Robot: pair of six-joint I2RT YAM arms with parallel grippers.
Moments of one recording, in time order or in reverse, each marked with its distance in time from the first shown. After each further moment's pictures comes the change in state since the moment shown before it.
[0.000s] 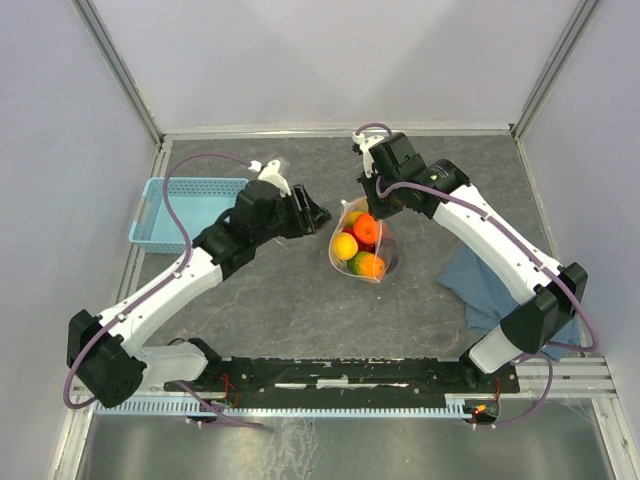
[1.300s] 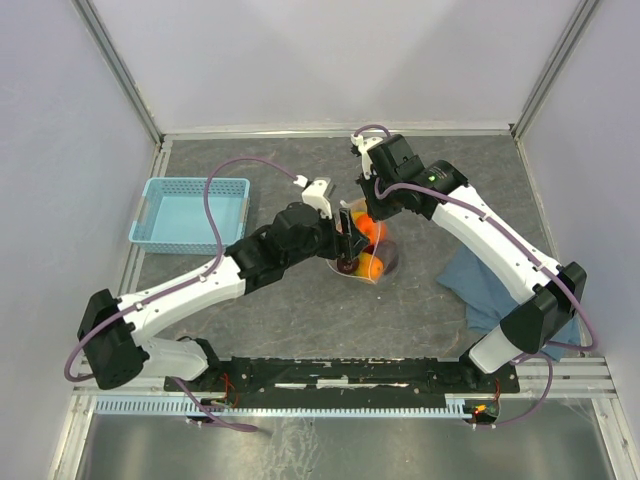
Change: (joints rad) left arm -0.294 0.090 0.000 0.136 -0.116 0.080; right arm 0.009 0.001 -0.008 0.003 0.000 0.005
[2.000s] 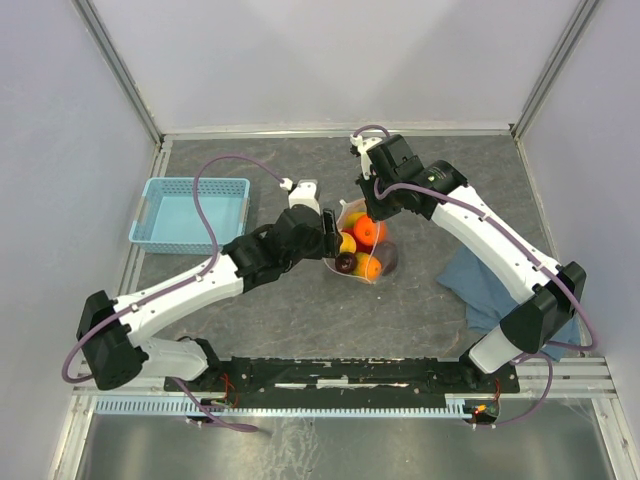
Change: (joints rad) left arm -0.002 -0.029 0.035 -0.255 -0.283 0.000; right arm 0.002 0.002 0.000 0.000 -0.005 0.000
